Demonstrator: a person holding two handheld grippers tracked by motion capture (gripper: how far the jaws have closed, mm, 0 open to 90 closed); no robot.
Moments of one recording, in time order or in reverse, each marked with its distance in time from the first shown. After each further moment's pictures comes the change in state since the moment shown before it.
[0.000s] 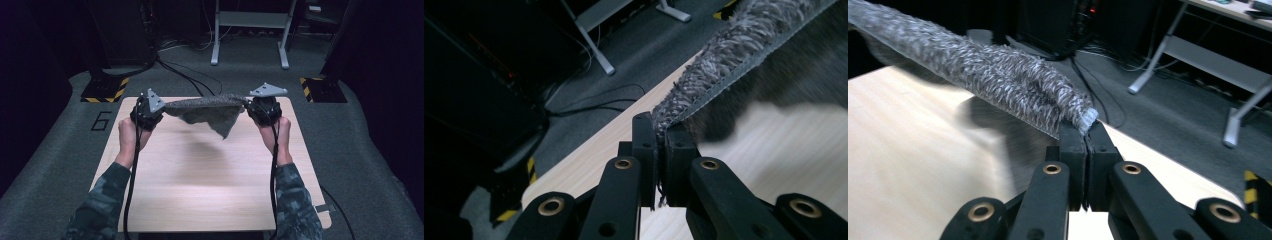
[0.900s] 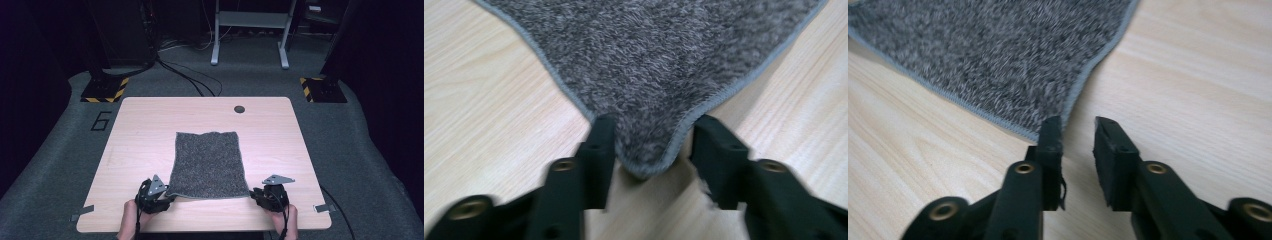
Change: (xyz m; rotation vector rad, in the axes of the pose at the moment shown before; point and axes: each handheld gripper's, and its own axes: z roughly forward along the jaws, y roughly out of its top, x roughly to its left) left arm -0.127 -0.175 -0.032 0.165 -0.406 -0.155; right arm 0.062 -0.243 -0.033 0.314 0.207 0.266
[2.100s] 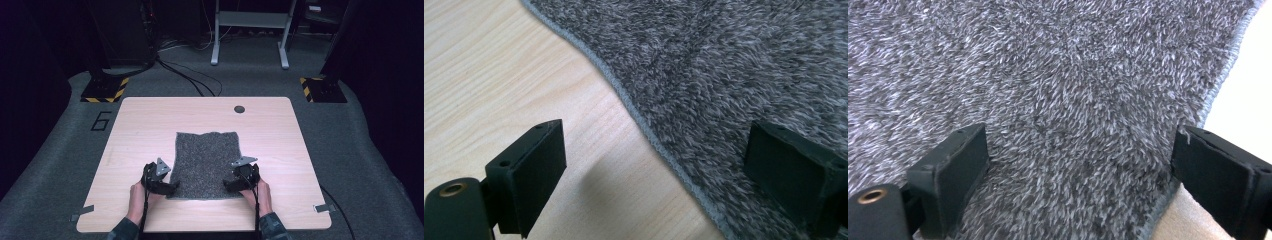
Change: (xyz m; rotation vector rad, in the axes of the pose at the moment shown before) left arm 0.037 0.025 0.046 0.029 0.124 -0.009; right arm 0.022 0.062 0.085 0.061 -0.060 -0.189
